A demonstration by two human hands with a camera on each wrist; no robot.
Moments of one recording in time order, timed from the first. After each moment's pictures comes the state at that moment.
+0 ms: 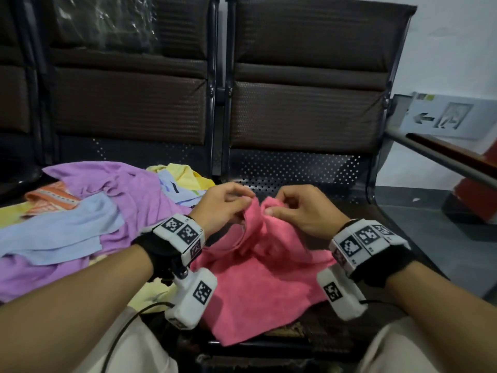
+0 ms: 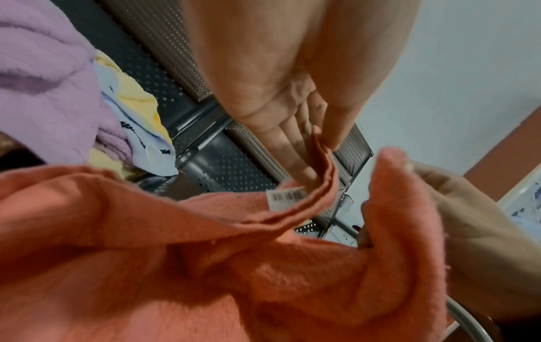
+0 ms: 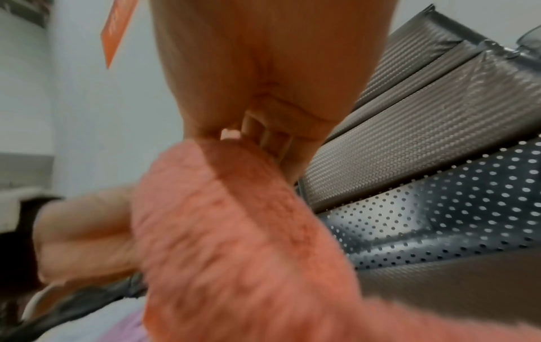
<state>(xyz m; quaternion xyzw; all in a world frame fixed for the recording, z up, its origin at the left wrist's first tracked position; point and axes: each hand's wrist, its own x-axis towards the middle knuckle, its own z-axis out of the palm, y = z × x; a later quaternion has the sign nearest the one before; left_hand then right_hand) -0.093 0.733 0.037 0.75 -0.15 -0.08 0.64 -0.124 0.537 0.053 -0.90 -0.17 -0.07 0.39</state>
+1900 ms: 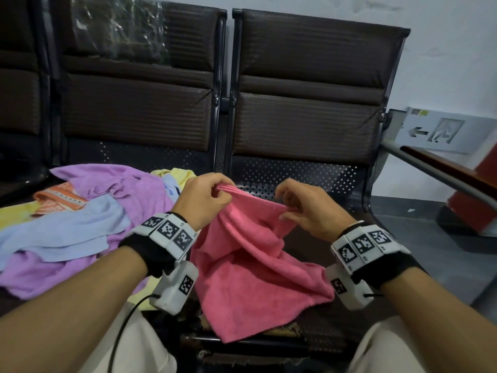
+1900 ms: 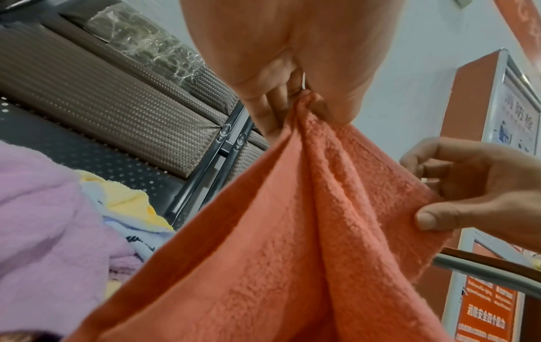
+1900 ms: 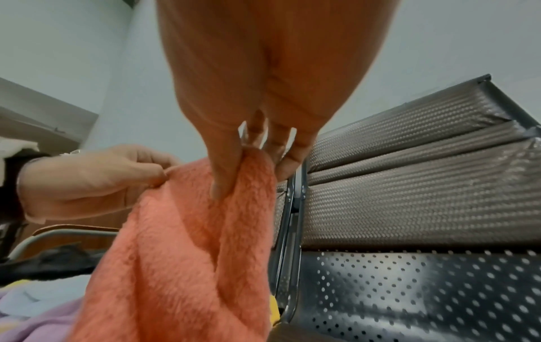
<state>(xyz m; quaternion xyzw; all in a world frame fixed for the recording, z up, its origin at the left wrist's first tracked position) -0.091 0.767 0.060 0.86 -0.22 0.18 0.43 -0.135 0.533 0.079 -0.95 -0.23 -0.11 0.19</state>
